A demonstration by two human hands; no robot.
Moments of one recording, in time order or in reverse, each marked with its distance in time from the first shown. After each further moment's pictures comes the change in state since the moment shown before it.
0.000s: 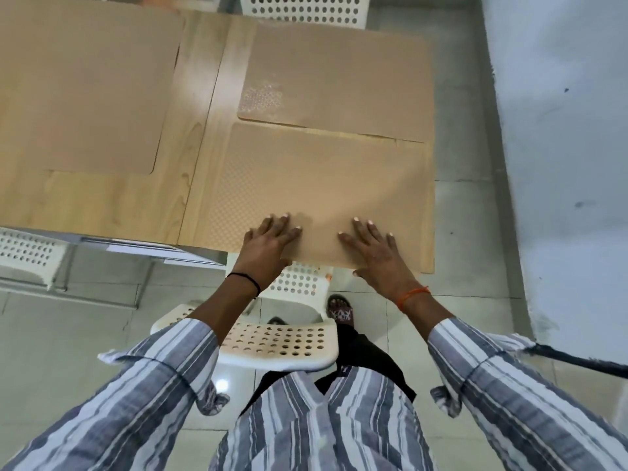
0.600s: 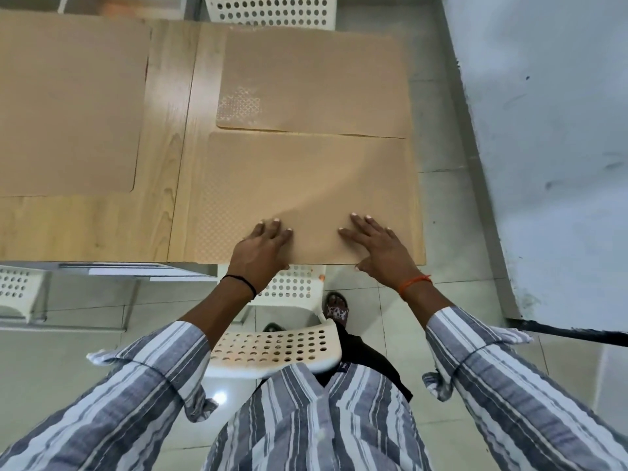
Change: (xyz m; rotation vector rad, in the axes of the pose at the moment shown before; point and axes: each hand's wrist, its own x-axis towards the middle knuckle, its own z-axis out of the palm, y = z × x) left_hand 0.008 -0.003 -0.010 0.079 0.017 0.056; right_hand 0.001 0.009 -0.011 0.081 0.015 0.117
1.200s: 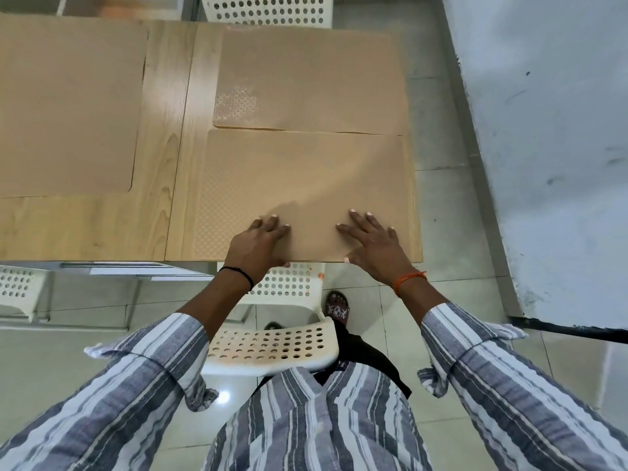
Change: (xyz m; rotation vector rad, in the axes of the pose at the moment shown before) left_hand 0.006 0.001 -0.009 0.012 -0.033 0.006; right_hand 0.000 -0.004 0.001 0.053 0.017 0.049
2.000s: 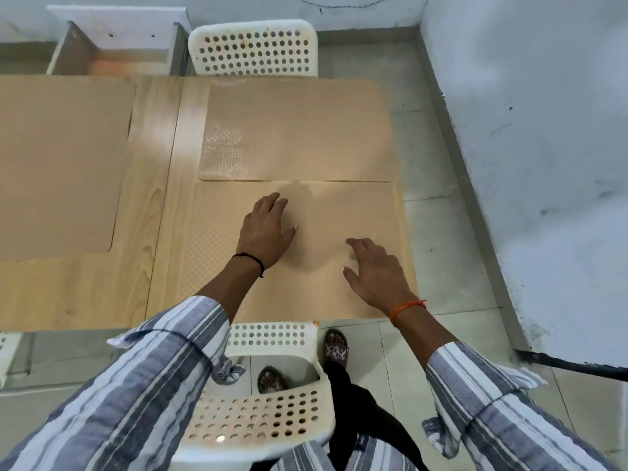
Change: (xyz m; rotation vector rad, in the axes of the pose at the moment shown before) left_hand 0.120 0.012 -0.054 -0.260 0.342 -0.009; right_hand 0.038 0.003 -0.040 0.020 0.201 0.062
